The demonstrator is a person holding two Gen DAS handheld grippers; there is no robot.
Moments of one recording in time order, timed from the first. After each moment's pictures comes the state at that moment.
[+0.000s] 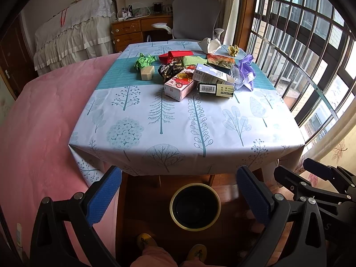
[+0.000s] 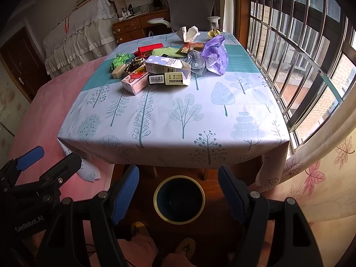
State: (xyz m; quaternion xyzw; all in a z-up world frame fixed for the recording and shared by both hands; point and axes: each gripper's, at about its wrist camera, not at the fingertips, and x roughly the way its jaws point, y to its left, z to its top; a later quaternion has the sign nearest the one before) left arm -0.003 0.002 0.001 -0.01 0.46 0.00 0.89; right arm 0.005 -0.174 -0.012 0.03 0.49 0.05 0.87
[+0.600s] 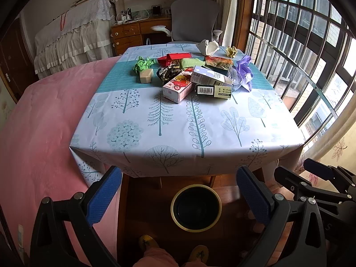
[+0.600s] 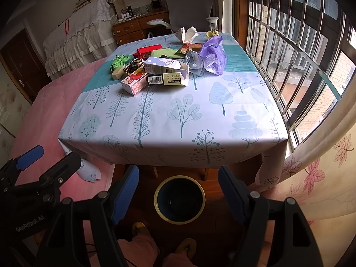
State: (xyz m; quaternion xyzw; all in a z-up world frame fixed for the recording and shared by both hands) left arm -0.020 0.006 0.005 0.00 0.45 0.00 0.89; right arm -0.004 -0.180 -0.012 0.04 0.49 0.06 0.87
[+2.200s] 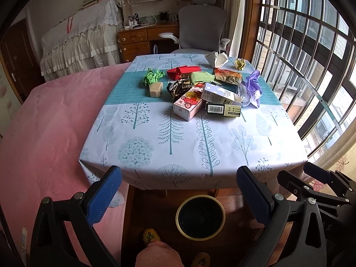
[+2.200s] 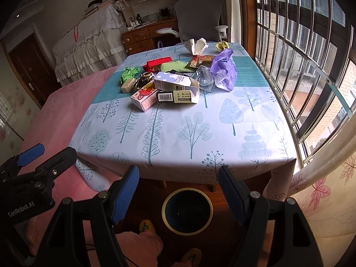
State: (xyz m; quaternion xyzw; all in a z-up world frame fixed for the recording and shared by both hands) left arm 0.009 0.020 0.029 -0.01 0.43 0.03 0.90; right arm 0.024 -0.178 -0.001 0.05 0.46 0.09 0.88
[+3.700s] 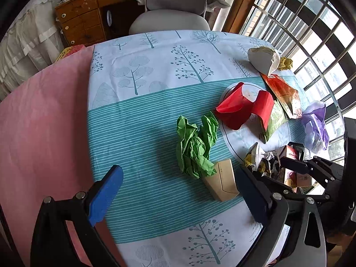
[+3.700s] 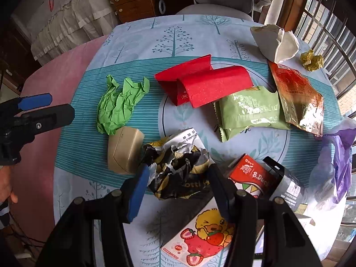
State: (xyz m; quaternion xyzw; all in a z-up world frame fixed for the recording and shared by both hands) left arm 0.441 0.197 -0.061 0.02 0.58 -0.16 0.80; right arm 0.376 0.009 -0.085 0.01 0.59 0.07 0.80
